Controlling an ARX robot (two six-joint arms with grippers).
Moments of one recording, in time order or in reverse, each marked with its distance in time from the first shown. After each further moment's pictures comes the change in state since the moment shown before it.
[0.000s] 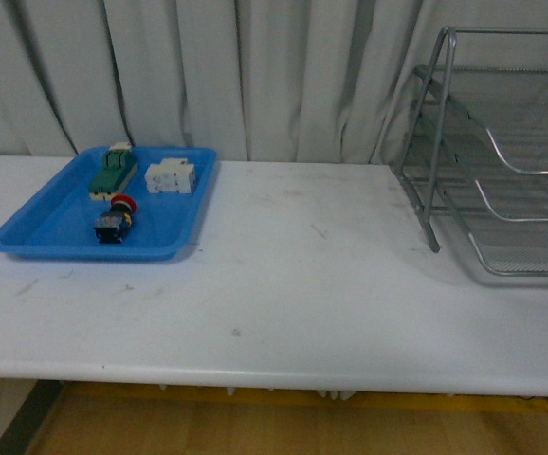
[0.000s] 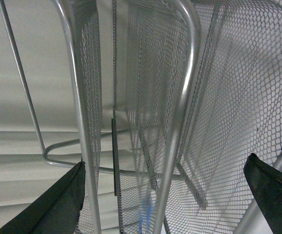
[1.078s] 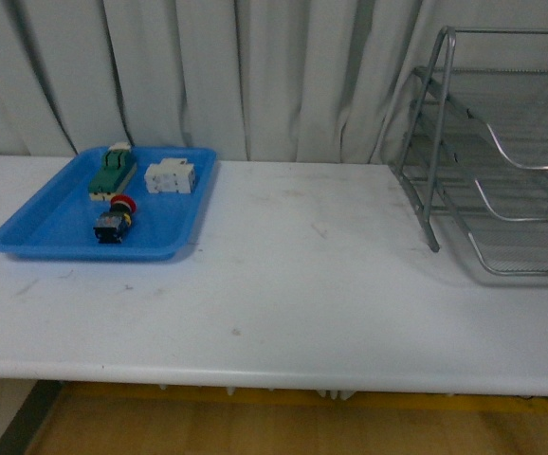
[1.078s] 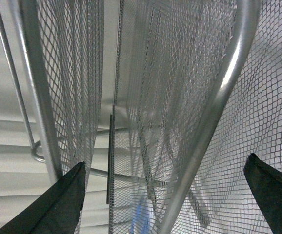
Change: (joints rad) left arm 0.000 0.000 0.000 0.000 0.000 0.000; right arm 0.051 0.093 0.141 -0.002 0.008 -0.044
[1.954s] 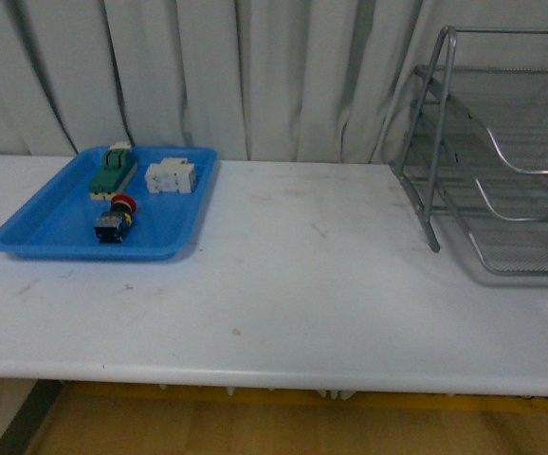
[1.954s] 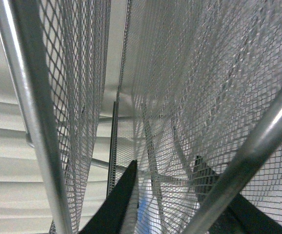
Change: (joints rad) left arm 0.000 0.000 0.000 0.000 0.000 0.000; right arm 0.053 0.038 0.064 0.002 0.009 -0.019
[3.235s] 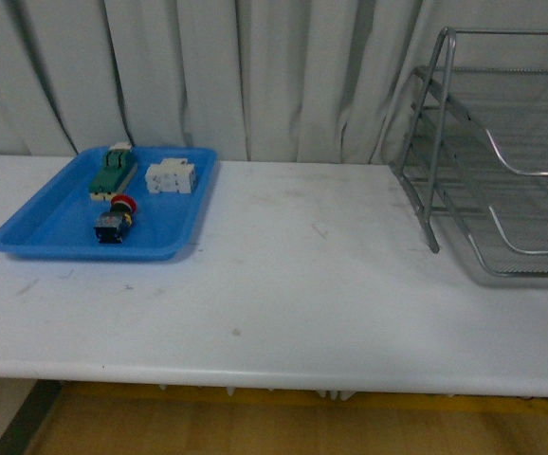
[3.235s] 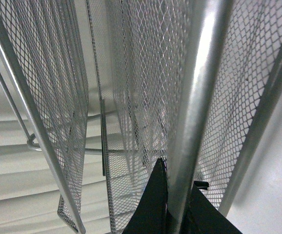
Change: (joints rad) left arm 0.000 0.000 0.000 0.000 0.000 0.000; right arm -0.017 -0.078 -0.246 0.031 0.013 0.129
